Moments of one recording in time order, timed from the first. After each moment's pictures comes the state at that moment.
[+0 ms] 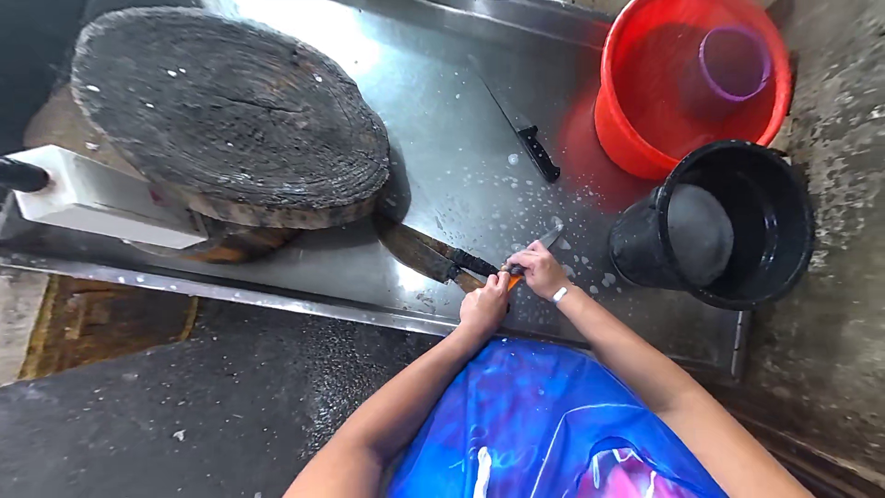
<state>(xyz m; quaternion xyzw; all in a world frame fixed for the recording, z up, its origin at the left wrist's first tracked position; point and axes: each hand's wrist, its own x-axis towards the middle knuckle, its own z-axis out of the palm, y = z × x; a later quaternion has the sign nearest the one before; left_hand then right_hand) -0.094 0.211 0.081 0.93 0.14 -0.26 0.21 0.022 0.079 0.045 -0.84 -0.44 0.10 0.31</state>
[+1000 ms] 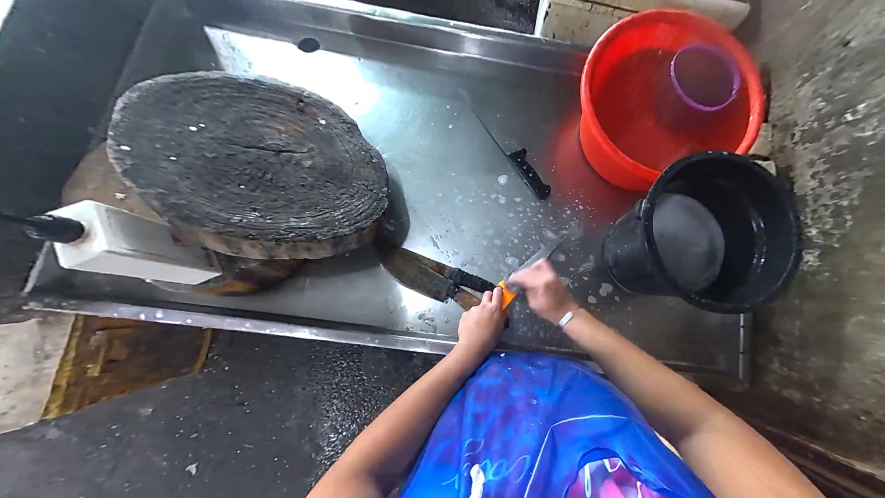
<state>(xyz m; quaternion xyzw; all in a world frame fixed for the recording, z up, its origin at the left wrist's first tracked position) -0.094 0.218 0.085 0.92 0.16 -0.29 0.22 0.020 0.069 0.068 -0.87 -0.38 0.03 0.30</state>
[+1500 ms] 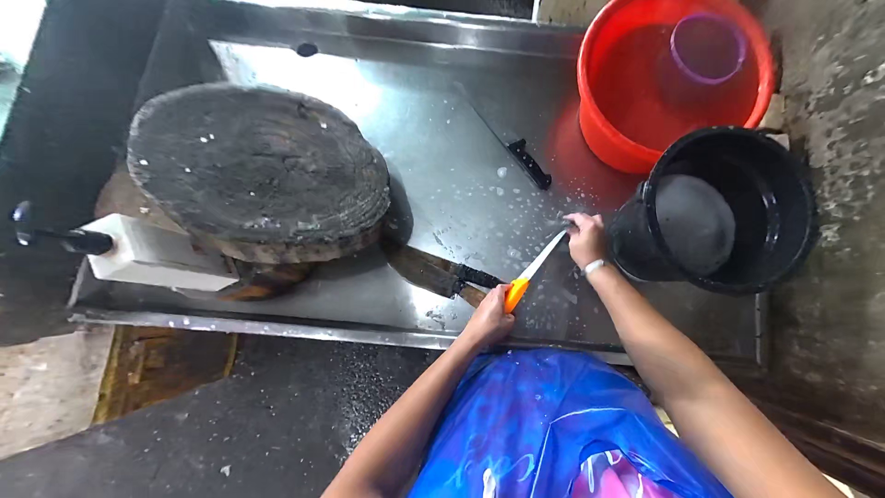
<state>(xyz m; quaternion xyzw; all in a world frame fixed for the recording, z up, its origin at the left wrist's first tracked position) -0.098 0.234 0.083 0.85 0.12 -0.24 0.45 0.090 0.052 0.088 -0.94 -0.14 0.07 0.29</state>
